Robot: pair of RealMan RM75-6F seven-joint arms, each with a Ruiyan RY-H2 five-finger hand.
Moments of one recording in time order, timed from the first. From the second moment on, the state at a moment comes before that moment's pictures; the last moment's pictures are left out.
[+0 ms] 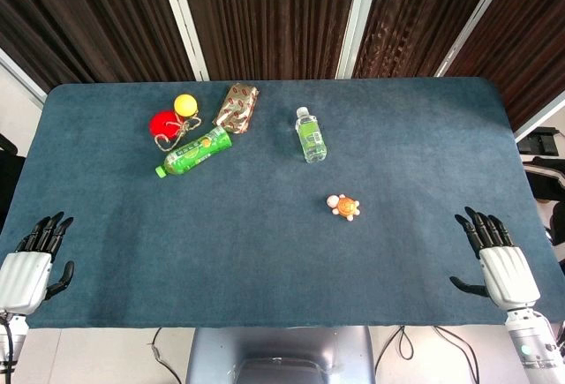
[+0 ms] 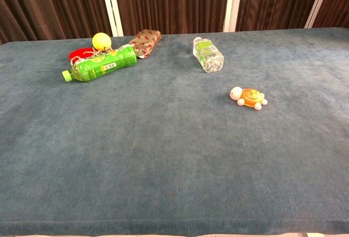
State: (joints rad) left arm -0.14 -1.14 -0.04 -1.57 1.51 1.44 0.10; right arm 0.12 -1.12 0.02 -1.61 -1.55 1.42 -0.01
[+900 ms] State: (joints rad) left arm -0.13 -1.12 -0.02 -1.61 1.52 1.44 0.12; right arm 0.40 -1.23 0.17 -1.55 -1.46 1.12 -0.09
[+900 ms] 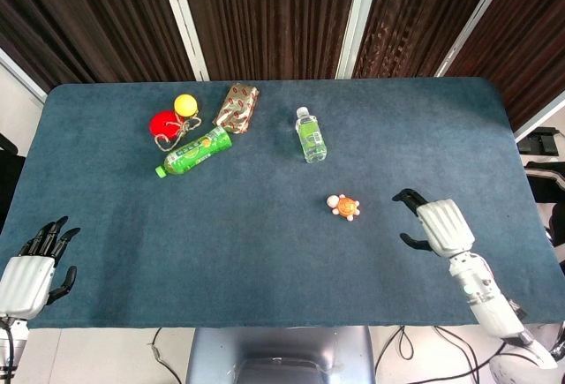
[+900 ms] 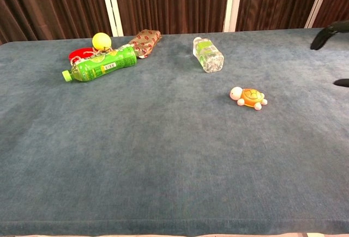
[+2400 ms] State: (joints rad) left arm -0.15 -1.11 -0.01 -1.63 1.49 1.39 0.13; right arm 0.66 -1.64 0.18 -1.09 -1.27 0.87 -0.06
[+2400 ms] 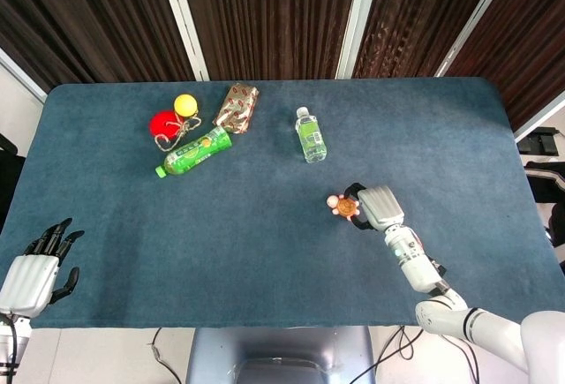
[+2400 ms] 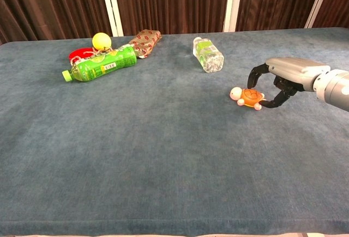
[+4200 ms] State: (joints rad) left arm -0.15 -1.10 -0.01 -1.63 1.50 1.39 0.11; right arm 0.66 -1.67 0.12 -1.01 -1.38 0.92 0.08
